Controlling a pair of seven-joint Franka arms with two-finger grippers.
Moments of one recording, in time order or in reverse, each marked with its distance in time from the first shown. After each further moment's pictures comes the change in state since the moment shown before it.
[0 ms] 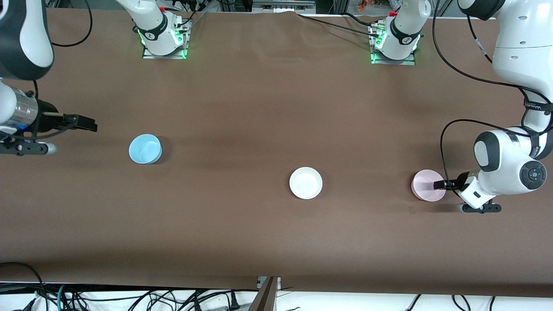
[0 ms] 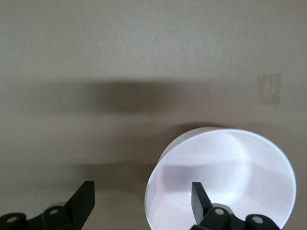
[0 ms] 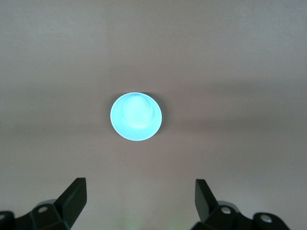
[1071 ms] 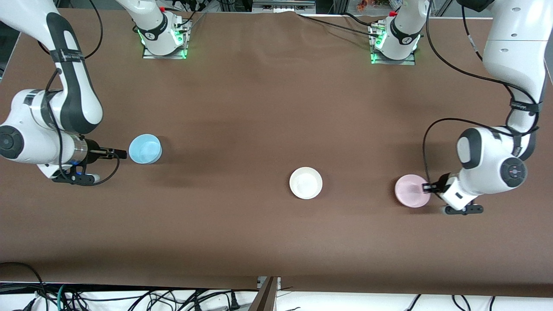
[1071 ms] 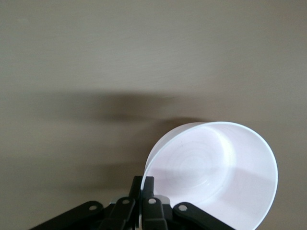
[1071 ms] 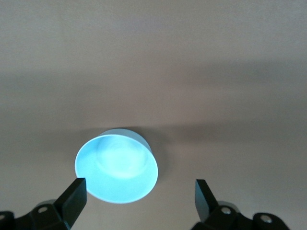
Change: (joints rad) left arm -0.021 -0.033 -0.149 -0.005 -0.003 0.041 -0.226; right arm -0.018 0.198 -0.001 -0.192 0.001 0.385 0.000
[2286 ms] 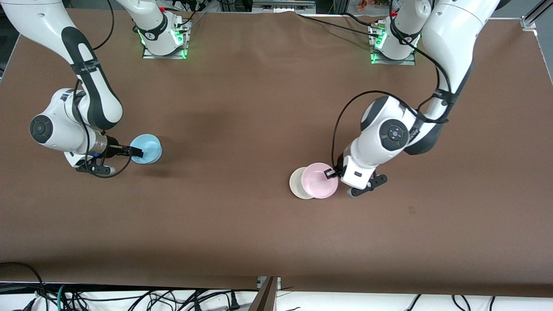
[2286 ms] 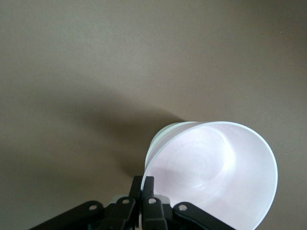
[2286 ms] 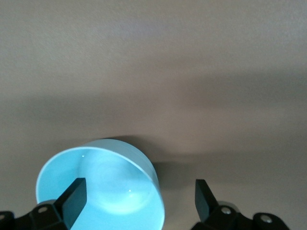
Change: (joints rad) left arm -0.217 -0.041 -0.295 0.019 0.096 0.049 -0.880; right arm -0.041 0.002 -0.001 -0.281 0.167 0.350 -0.118
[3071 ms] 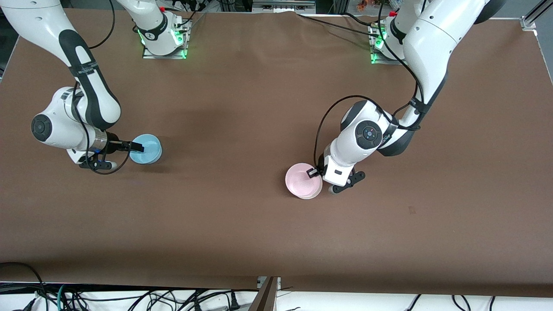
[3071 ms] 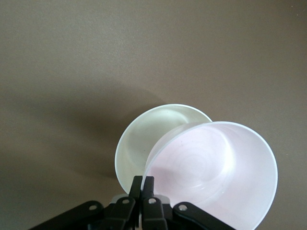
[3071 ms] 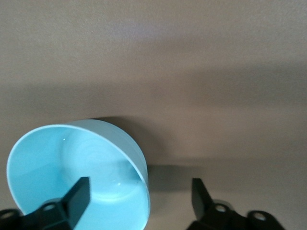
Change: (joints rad) left arm -0.058 0.082 0.012 -0.014 0.001 0.130 -0.079; right arm -0.014 0.012 0.000 -0.036 0.018 0.001 -0.055
